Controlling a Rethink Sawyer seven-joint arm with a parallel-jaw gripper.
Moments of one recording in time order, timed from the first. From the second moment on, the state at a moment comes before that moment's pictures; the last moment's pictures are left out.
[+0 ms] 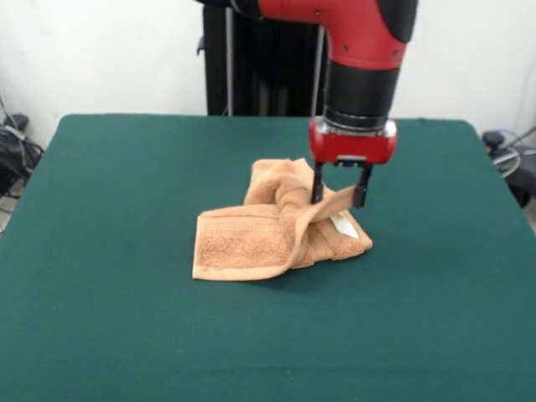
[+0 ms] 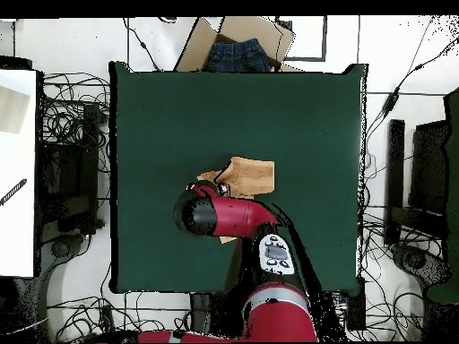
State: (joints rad) arm -0.15 -0.57 0.01 1.84 -0.04 0.12 1.59
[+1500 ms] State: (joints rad) arm -0.19 -0.49 0.03 1.84 -0.09 0.08 1.59
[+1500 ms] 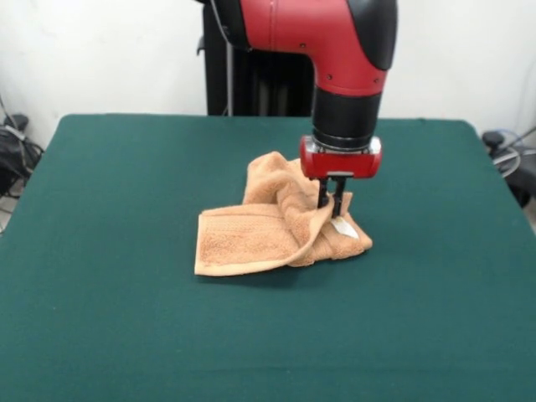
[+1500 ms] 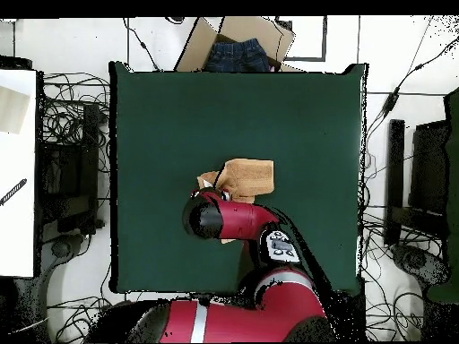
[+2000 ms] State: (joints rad) arm -0.20 -0.50 0.04 1.85 -0.09 0.08 1.59
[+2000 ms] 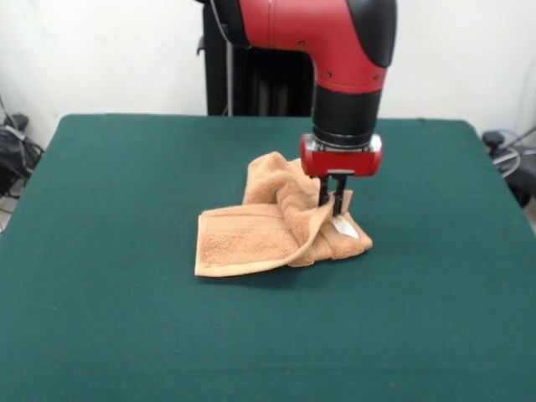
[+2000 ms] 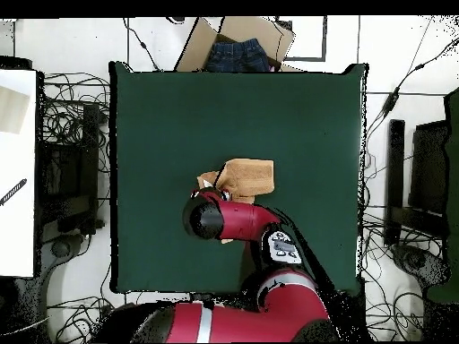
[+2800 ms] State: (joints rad) arm -0.32 -0.76 0.12 2.05 -0.09 0.13 1.59
